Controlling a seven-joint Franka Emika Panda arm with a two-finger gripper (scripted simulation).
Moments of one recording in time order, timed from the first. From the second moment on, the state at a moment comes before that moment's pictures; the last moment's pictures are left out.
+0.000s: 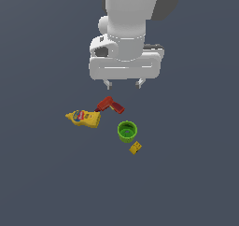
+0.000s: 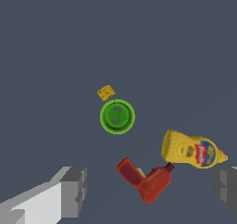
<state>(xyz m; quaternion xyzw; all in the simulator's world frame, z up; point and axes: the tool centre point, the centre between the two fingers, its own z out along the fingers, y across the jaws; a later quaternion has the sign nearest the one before) -0.001 0.015 0.334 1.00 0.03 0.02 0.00</state>
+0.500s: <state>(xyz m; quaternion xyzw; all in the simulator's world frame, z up) 0.001 0.009 0.338 1.00 0.02 0.02 0.00</state>
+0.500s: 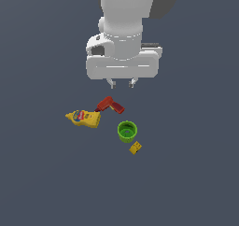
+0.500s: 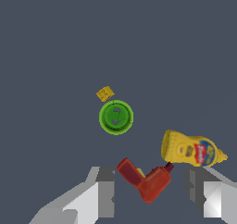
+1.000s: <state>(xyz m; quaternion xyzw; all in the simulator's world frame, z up) 0.006 0.009 0.312 1.00 -0.02 0.00 -0.01</state>
